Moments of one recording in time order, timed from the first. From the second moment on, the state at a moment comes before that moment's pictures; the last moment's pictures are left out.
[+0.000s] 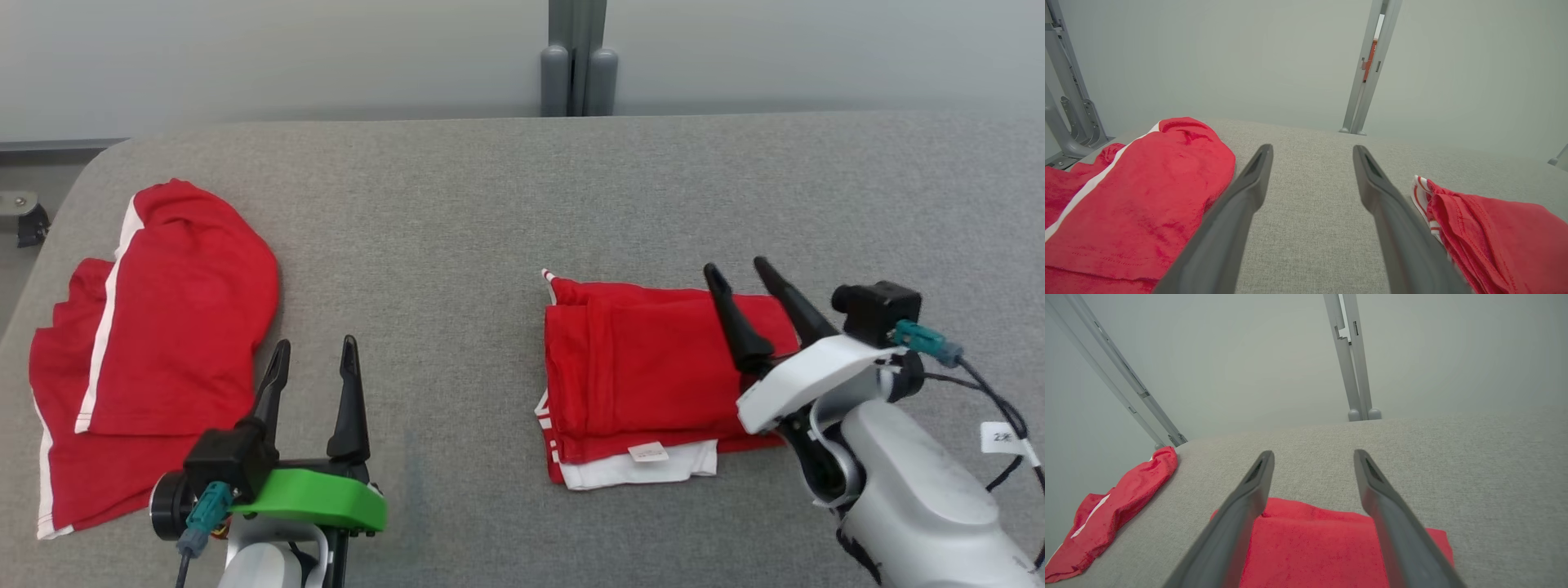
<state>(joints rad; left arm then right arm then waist) -0.11 0.05 -0.17 0.21 -0.29 0.00 -0.26 -0.44 -0.23 0.43 0.53 0.67 0.13 -0.26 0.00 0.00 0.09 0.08</state>
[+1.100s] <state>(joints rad) -0.13 0.05 -0.16 0.20 -0.26 -0.03 -0.26 -0.17 -0.19 0.04 0.19 0.27 0.13 -0.26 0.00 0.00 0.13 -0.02</state>
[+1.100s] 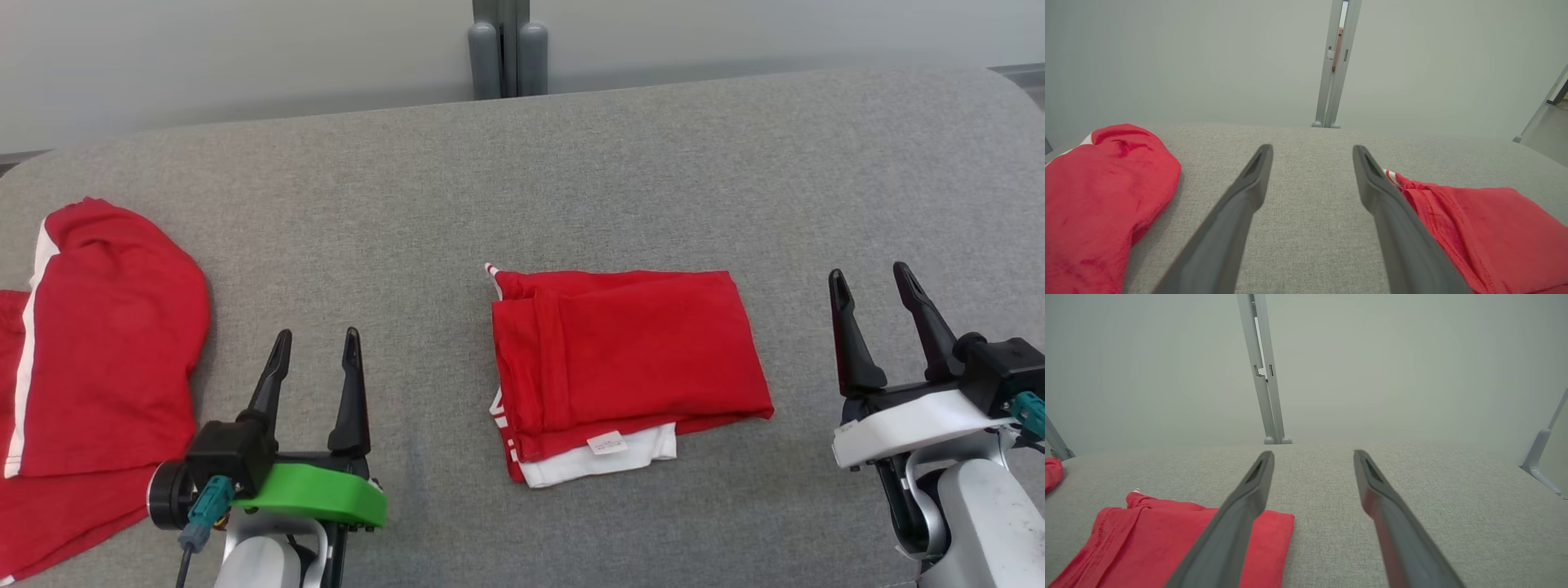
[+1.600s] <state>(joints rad) -0.13 0.05 -0.18 0.20 -0.25 -0.03 -0.26 -0.17 -0.18 0.06 0.25 0.27 0.13 -0.26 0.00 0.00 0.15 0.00</state>
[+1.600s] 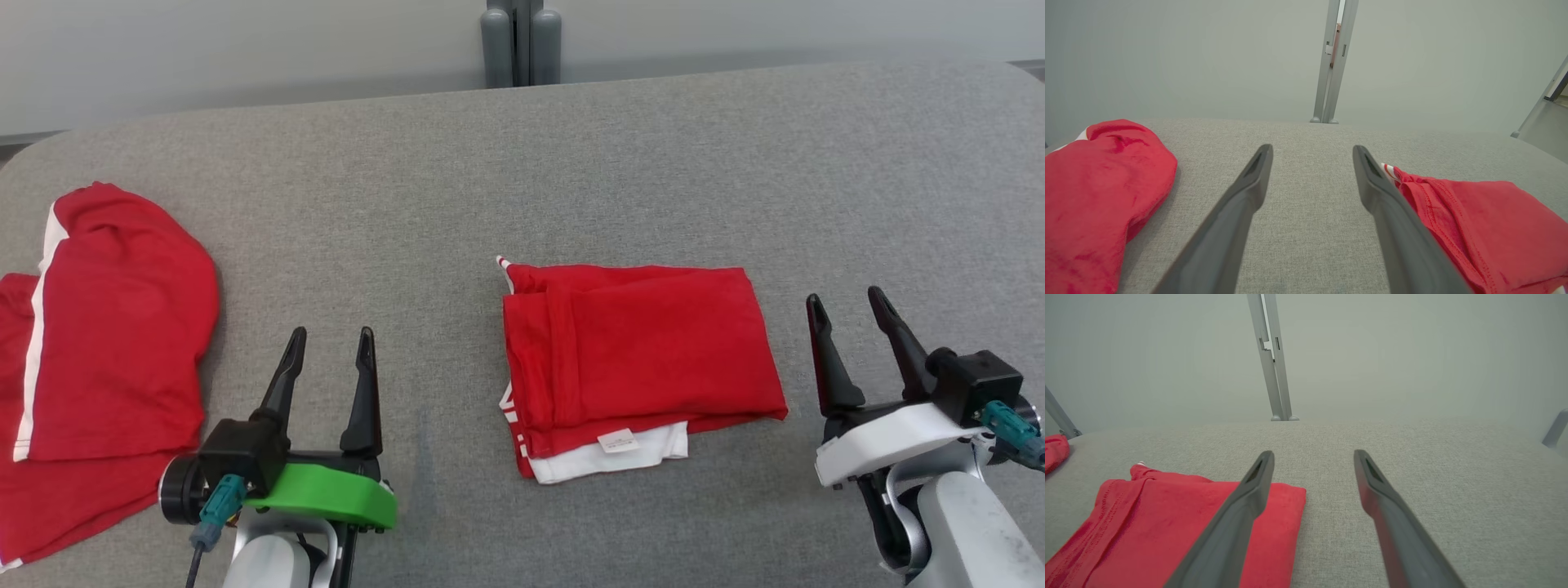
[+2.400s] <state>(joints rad) -0.16 0.05 -0.22 0.21 -0.24 -0.03 -0.26 -0.37 -0.16 0.17 0.72 0.37 0.13 -0.27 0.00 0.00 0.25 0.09</state>
